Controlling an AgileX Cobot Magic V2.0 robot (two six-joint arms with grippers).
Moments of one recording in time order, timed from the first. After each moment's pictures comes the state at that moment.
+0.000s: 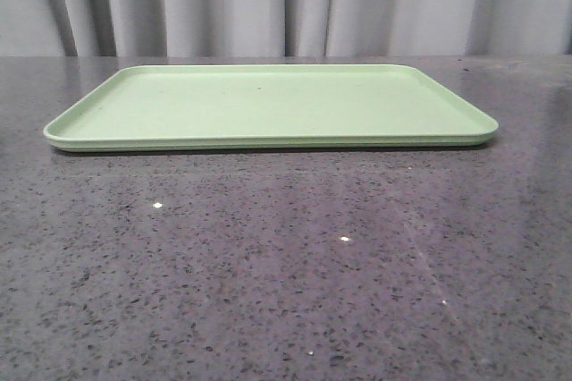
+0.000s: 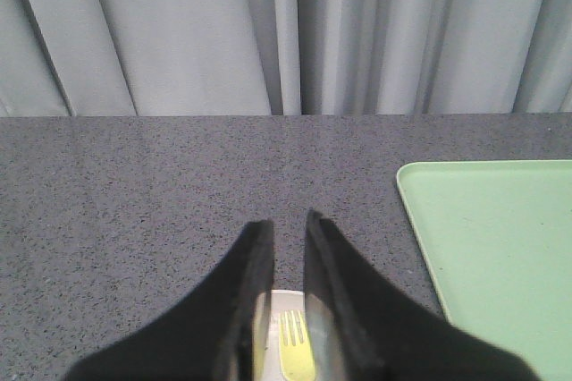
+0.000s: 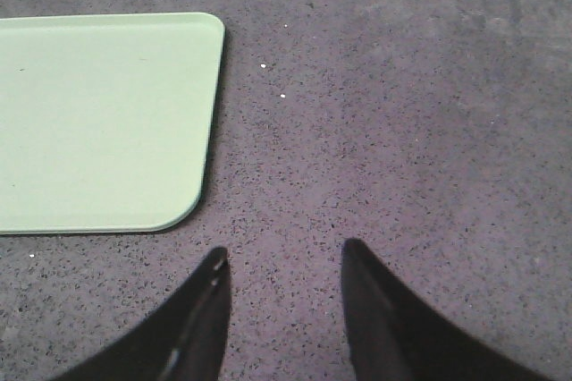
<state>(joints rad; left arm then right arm) 0.04 0.57 -0.69 -0.01 0.41 -0.04 0.04 0.62 -0.70 0.10 0.62 0.04</state>
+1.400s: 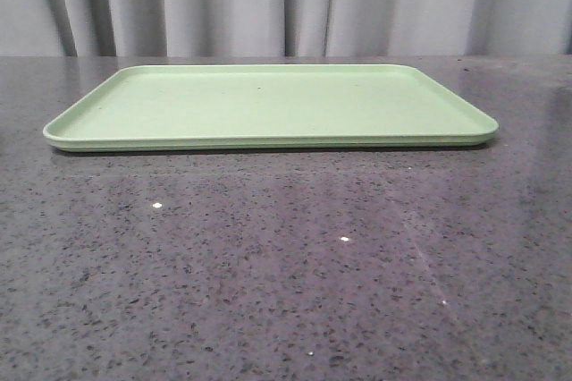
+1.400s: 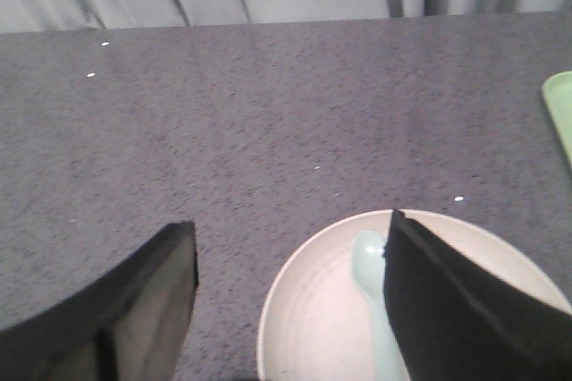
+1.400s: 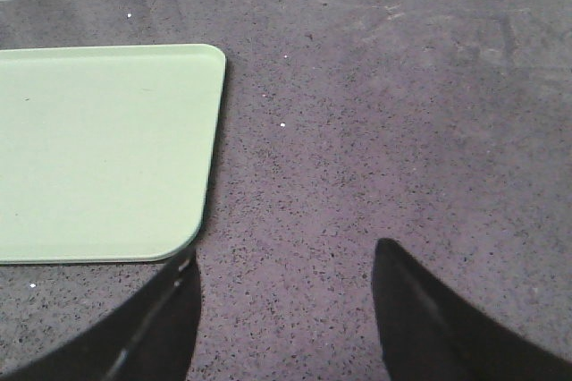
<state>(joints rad) 0.04 0.68 -0.86 0.39 0.73 -0.31 0.04 0.62 -0.70 0.10 0.57 0.04</state>
